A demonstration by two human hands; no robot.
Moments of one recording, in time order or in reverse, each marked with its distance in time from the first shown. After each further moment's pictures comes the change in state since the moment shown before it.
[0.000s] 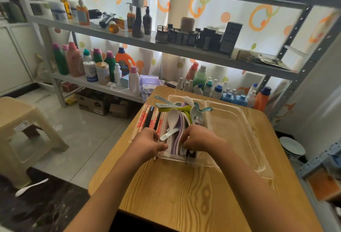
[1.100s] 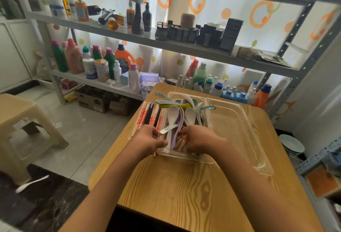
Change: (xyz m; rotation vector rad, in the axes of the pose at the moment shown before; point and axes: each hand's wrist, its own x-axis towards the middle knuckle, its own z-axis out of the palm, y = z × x) left_hand 0.001 -0.003 -0.002 -0.050 -0.039 0.007; right_hand -0.016 0.000 0.000 -0.169 -0.013 -0.164
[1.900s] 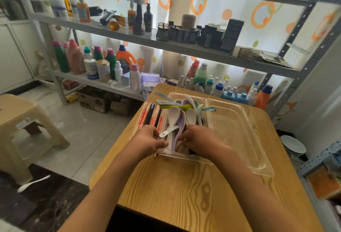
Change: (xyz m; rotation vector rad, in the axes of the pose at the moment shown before) left_hand 0.003 0.000 0.000 0.017 -0.017 -0.009; right_hand -0.010 0.003 0.007 -0.016 0.229 -0.149
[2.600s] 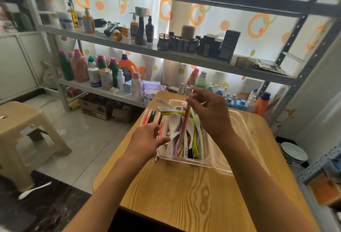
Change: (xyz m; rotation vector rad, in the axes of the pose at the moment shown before) left_hand -0.026 0.016 -0.009 0.161 0.264 0.224; right_hand -0.005 -0.032 -0.082 0.573 0.742 -0.043
